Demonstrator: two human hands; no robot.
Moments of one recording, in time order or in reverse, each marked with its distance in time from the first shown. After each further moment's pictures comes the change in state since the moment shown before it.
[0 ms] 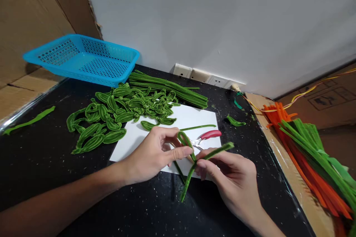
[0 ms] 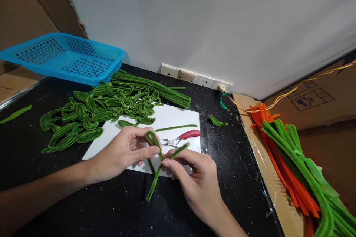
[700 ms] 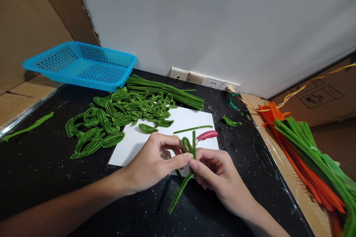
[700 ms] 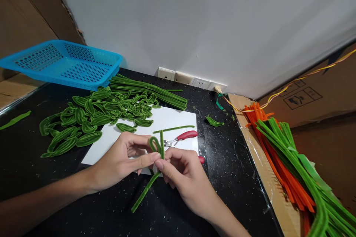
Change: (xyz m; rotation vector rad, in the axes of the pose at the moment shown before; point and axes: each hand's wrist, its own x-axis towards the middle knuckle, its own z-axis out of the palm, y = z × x) left_hand -0.005 0.005 0.010 0.020 -0.006 -0.008; right_hand 0.004 0.000 0.004 0.334 -0.280 0.400
